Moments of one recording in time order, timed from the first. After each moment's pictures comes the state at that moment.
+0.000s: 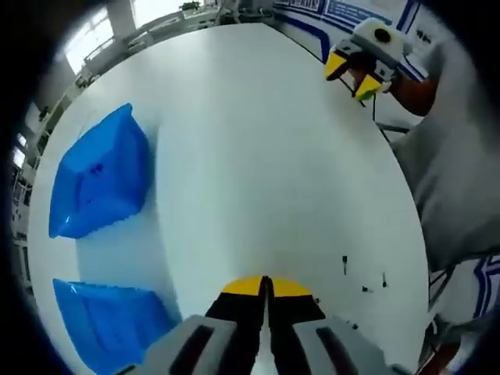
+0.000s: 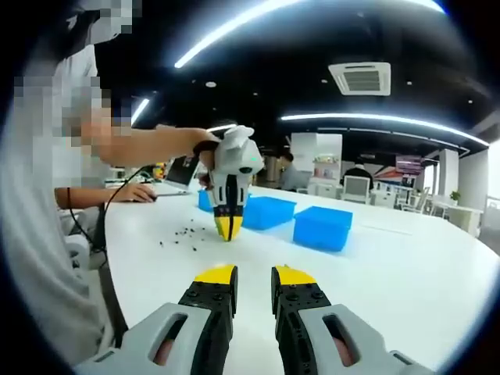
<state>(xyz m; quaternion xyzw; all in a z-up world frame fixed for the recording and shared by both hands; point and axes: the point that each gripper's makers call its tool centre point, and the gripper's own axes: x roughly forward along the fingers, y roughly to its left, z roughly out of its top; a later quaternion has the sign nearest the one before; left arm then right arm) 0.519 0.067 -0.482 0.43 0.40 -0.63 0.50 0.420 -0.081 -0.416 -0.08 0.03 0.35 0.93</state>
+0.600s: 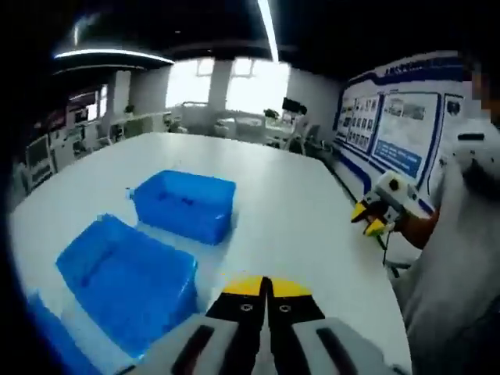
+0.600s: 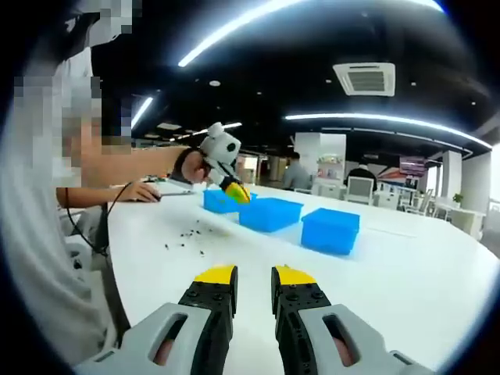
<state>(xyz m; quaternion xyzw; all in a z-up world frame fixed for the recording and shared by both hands) 0.575 0.092 -0.392 0.00 0.24 -0.58 0.78 0.417 -0.065 -0.413 -0.08 0.03 0.36 0.93</state>
